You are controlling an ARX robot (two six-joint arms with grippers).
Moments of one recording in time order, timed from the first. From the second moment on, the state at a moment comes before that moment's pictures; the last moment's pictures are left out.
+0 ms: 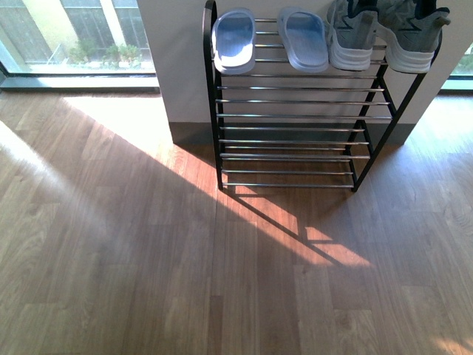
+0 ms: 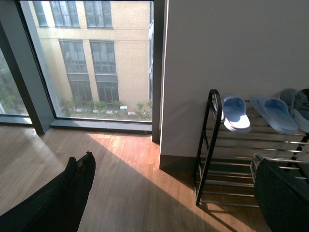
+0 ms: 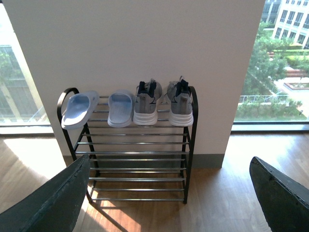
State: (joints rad) left arm 0.00 0.02 0.01 0.00 0.00 -0.01; right arm 0.00 0.00 0.02 0.00 0.00 0.00
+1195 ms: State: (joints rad) left arm 0.00 0.02 0.01 0.00 0.00 -0.01; right arm 0.00 0.00 0.02 0.00 0.00 0.00
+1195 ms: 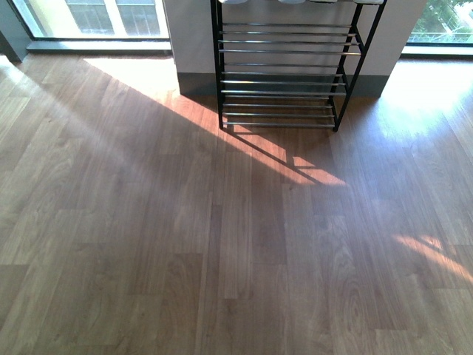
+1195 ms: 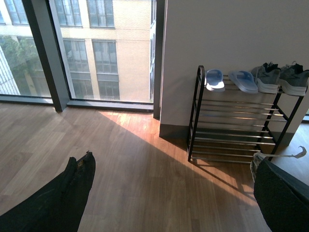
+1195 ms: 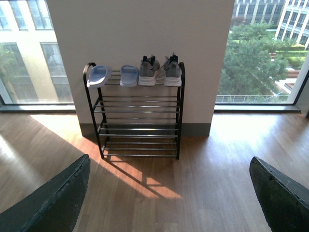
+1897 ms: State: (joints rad) left arm 0.00 0.02 0.01 0.00 0.00 -0.01; right arm 0.00 0.00 0.02 0.00 0.00 0.00
